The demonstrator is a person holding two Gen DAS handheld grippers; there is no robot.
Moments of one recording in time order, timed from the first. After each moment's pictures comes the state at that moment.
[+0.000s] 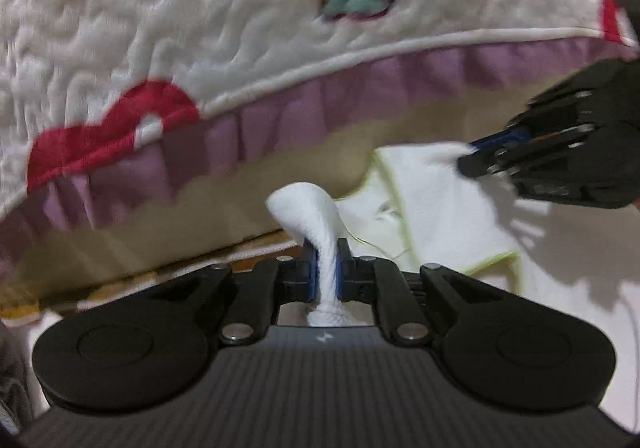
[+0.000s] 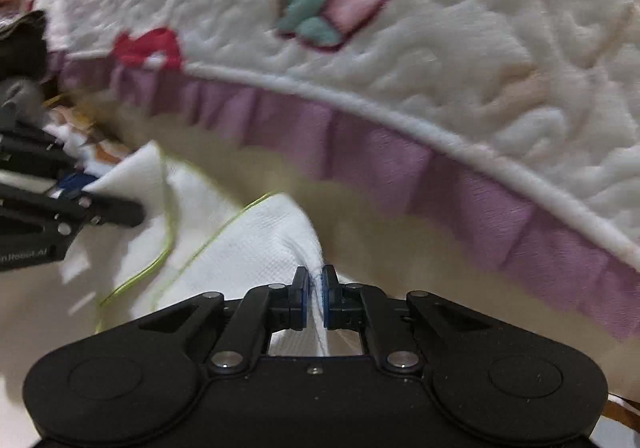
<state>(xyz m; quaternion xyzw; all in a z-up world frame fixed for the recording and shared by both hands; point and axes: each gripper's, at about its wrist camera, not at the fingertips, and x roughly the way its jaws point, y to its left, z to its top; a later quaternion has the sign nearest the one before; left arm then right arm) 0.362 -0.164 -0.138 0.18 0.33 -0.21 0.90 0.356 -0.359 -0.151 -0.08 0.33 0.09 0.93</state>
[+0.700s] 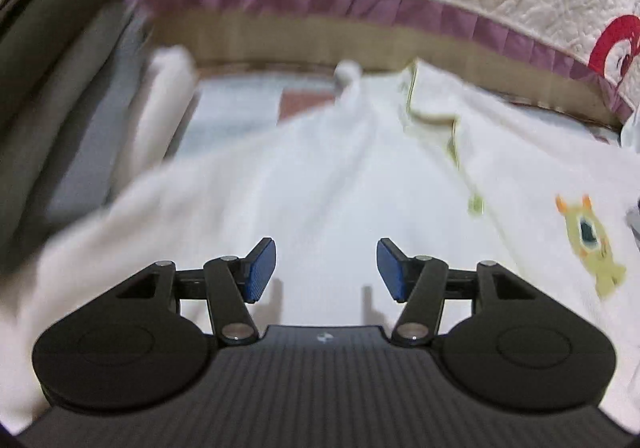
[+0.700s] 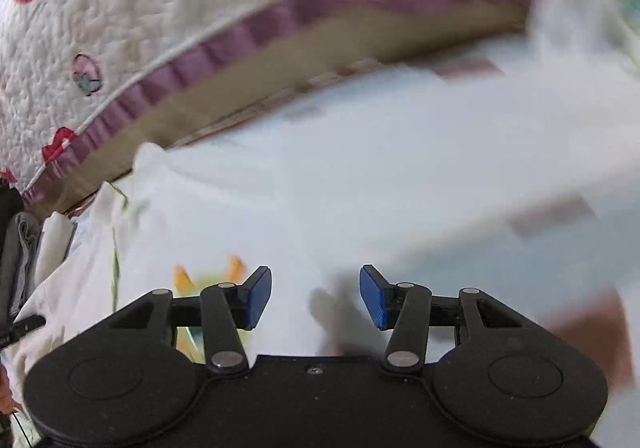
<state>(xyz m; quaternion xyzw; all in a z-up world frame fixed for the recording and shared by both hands) 0.160 -0.013 -0.124 0.02 0.43 -0.14 0.89 0.052 -0.558 -0.147 0.27 0.42 -0.05 0.86</state>
